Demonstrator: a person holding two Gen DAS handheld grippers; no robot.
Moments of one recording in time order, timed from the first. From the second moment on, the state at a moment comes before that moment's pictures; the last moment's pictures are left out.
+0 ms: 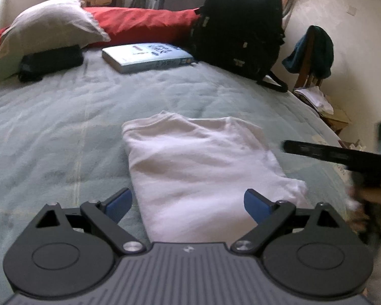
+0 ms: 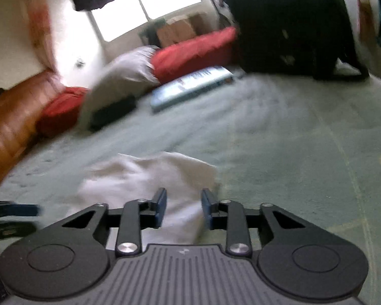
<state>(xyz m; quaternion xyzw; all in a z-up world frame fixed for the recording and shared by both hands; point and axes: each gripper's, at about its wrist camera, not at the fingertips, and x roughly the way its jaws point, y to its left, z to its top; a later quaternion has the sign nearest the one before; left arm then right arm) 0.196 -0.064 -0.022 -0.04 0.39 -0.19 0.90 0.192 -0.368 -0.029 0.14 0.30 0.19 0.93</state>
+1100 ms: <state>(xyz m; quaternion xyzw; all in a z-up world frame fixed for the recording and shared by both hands) 0.119 -0.089 -0.043 -0.02 0.43 -0.32 0.85 0.080 -0.332 -0.032 0.10 0.31 0.11 0.94</state>
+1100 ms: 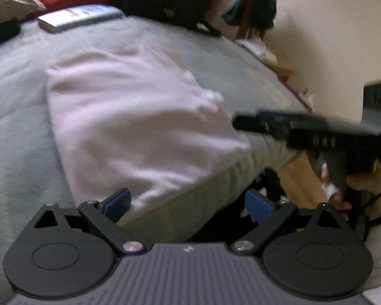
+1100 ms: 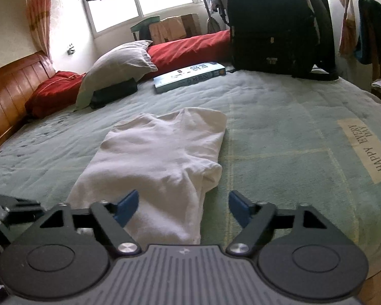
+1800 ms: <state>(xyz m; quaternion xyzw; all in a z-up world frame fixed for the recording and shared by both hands) 0.190 -0.034 -0.039 -0.12 0.42 -0.23 0.87 0.158 -0.329 -0.043 0.22 0.35 0.23 0.88</state>
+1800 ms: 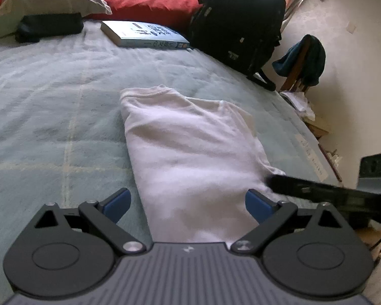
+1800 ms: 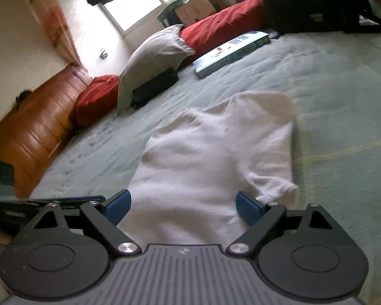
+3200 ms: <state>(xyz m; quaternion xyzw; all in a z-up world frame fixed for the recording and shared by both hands) 0.293 -0.035 -0.088 -0.28 0.49 -0.29 0.77 0.269 -0.379 -0.085 0.38 0.41 0.26 0.79</state>
